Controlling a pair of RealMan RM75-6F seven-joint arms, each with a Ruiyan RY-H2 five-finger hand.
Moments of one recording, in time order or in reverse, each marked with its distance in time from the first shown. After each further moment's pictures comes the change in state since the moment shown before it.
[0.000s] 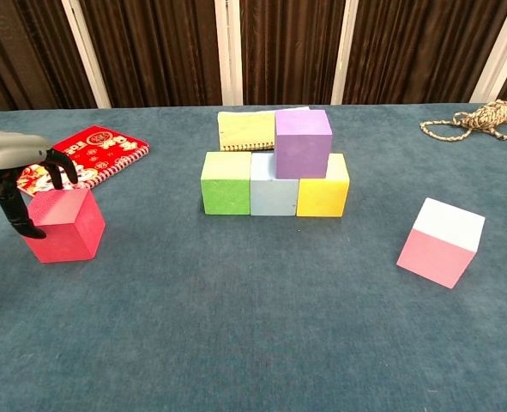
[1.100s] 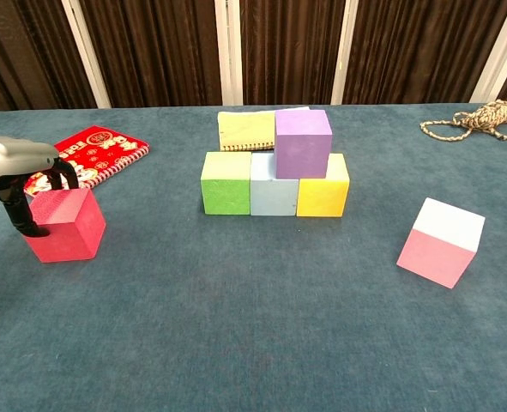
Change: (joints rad) left arm -0.045 -0.003 0.006 0.005 -0.089 -0.014 0.065; right arm 0.003 -0.004 0.003 0.002 0.008 -0.004 0.001
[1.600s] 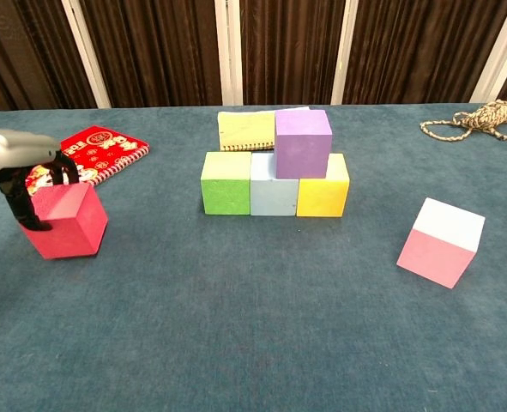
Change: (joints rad) left arm -0.012 0.027 -0.015 -0.018 0.017 -0.001 -0.017; right arm 0.000 -0.004 0.000 0.003 0.004 0.002 -0.003
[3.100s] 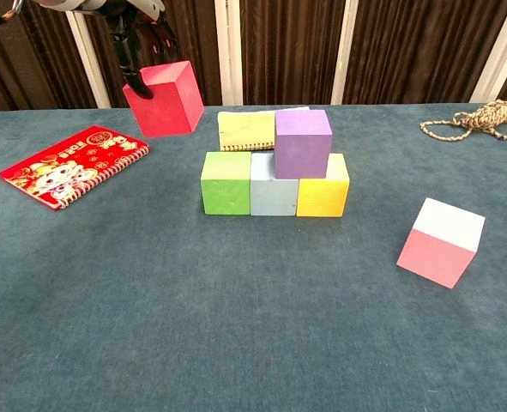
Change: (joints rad) left arm -0.503 0.231 -0.055 0.222 -0.379 -0.534 -0.064; right arm 0.008 -0.055 0.025 0.026 0.089 0.017 -0.135
